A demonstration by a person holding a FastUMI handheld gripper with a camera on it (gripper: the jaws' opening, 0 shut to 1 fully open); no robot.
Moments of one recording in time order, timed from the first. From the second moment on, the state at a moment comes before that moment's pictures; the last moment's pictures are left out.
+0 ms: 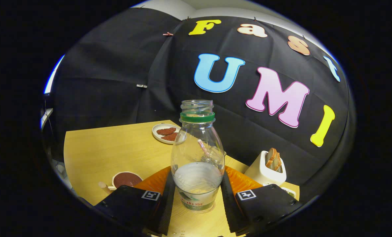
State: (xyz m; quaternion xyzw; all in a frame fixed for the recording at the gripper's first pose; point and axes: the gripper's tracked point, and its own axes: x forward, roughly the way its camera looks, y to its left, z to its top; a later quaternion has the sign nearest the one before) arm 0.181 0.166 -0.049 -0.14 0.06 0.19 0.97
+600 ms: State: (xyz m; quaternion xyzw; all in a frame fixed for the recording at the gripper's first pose) arm 0.240 0.135 -0.120 -0.04 0.09 0.17 0.98
